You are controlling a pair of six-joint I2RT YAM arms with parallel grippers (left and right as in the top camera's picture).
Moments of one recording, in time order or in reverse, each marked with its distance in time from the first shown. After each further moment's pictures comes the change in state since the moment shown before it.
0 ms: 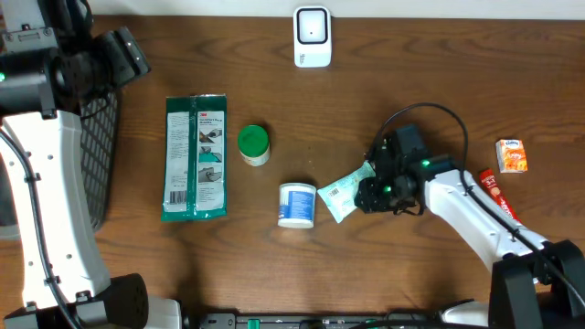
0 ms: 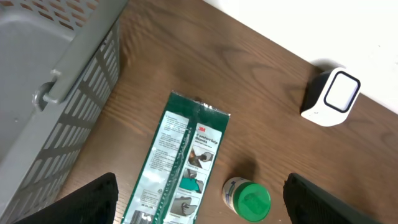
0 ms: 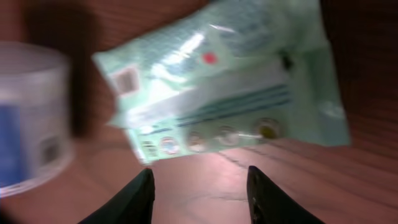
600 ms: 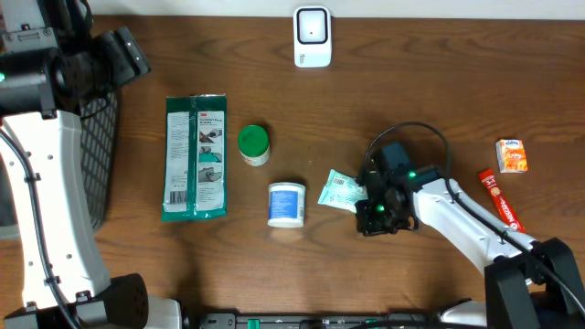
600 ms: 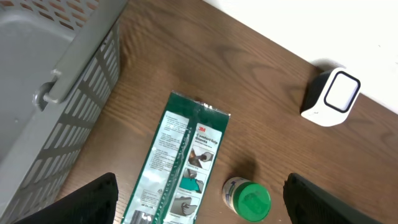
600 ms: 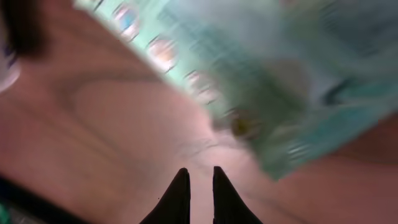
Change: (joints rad) left arm 0.000 0.000 0.000 0.000 0.000 0.000; right arm 0.092 0.000 -0.069 -0.075 0.023 0.001
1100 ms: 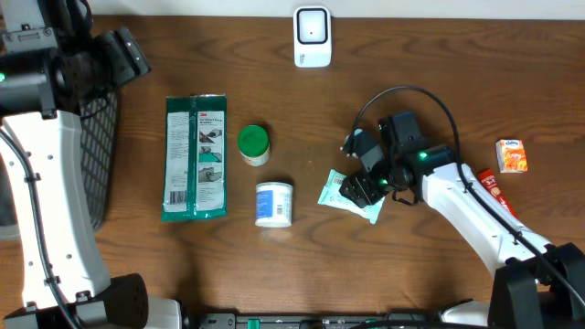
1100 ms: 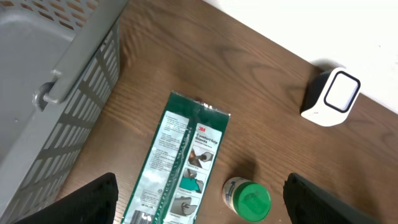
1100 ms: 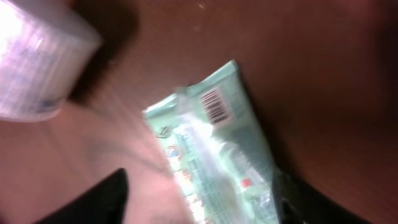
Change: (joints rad) left arm 0.000 0.000 0.000 0.000 0.000 0.000; right arm -0.047 0.000 0.161 0.098 -0.048 -0.407
